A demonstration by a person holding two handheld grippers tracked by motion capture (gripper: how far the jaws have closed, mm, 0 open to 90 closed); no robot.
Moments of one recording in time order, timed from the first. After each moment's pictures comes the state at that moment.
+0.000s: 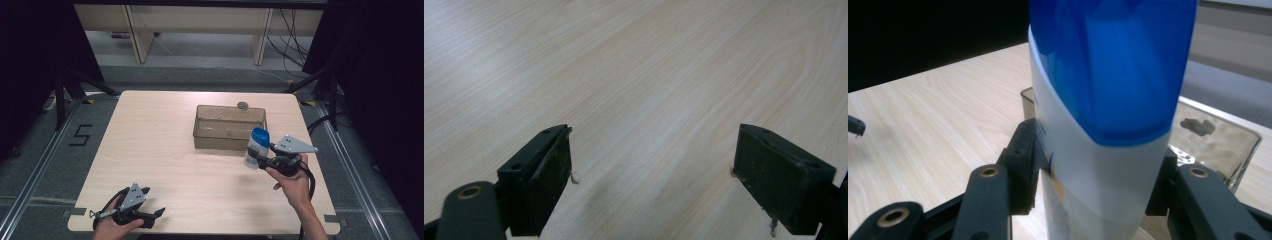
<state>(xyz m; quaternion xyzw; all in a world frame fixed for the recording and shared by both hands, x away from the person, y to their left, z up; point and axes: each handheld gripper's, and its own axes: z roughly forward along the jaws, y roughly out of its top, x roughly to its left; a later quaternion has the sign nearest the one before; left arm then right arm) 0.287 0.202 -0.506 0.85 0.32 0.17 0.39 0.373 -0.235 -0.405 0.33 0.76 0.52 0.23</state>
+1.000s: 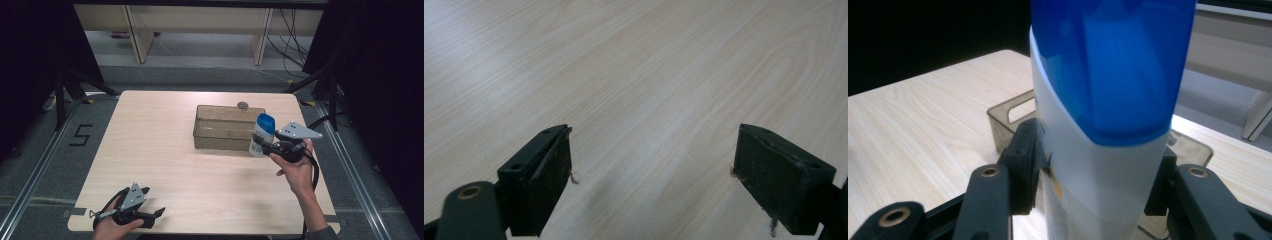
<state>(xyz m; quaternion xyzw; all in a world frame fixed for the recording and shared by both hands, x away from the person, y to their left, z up) 0.287 0.202 -0.506 0.85 0.32 0.18 0.39 0.397 -0.244 -0.383 0.34 0.75 0.51 0.26</state>
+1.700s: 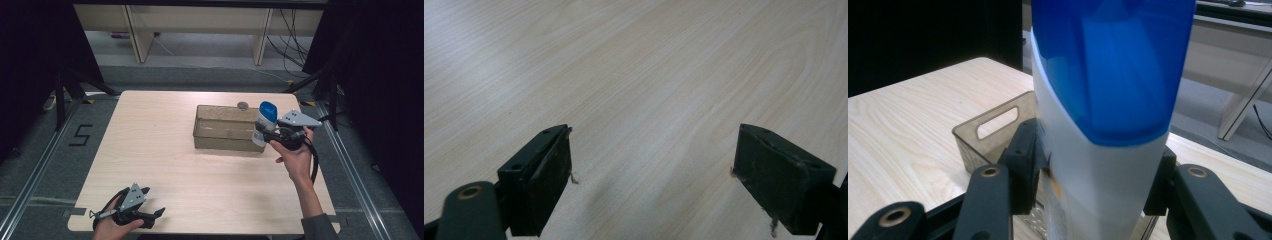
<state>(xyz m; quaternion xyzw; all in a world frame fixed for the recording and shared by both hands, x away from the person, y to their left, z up) 0.287 0.202 -0.506 0.85 0.32 0.17 0.39 0.424 -0.245 -0.372 0.36 0.73 0.50 0.29</state>
